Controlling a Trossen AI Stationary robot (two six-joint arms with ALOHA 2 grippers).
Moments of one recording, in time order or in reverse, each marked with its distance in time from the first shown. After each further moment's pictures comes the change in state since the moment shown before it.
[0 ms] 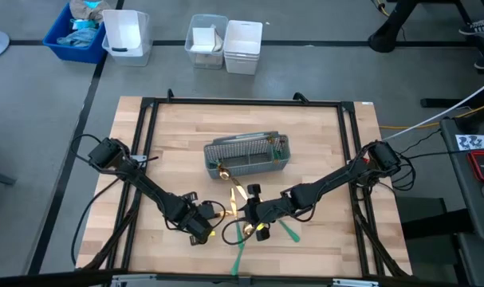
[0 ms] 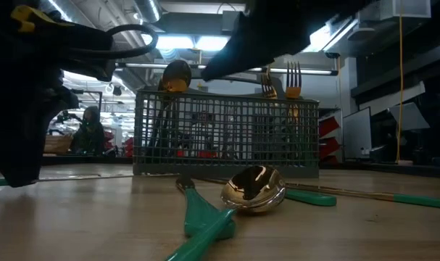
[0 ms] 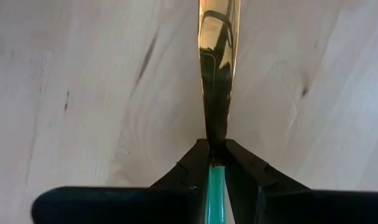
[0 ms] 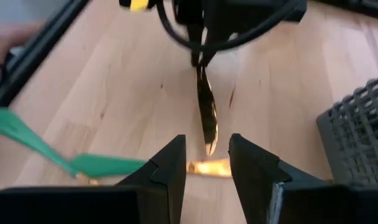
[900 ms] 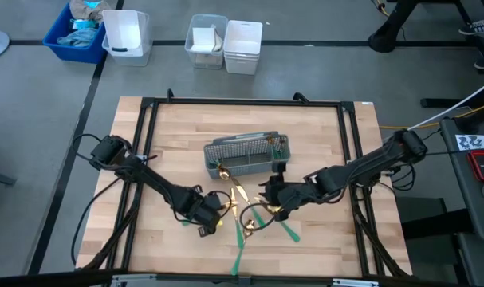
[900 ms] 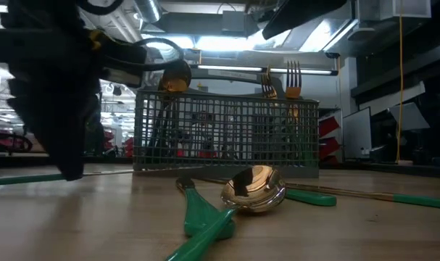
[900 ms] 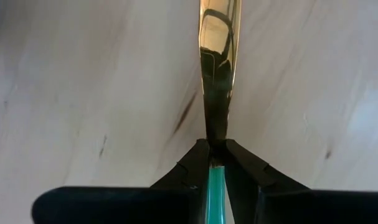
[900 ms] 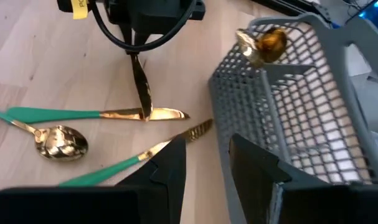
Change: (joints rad) left arm 0.112 -0.002 0.002 0.034 0.001 0.029; right arm 0.000 -0.307 0.002 -0.427 0.228 0.000
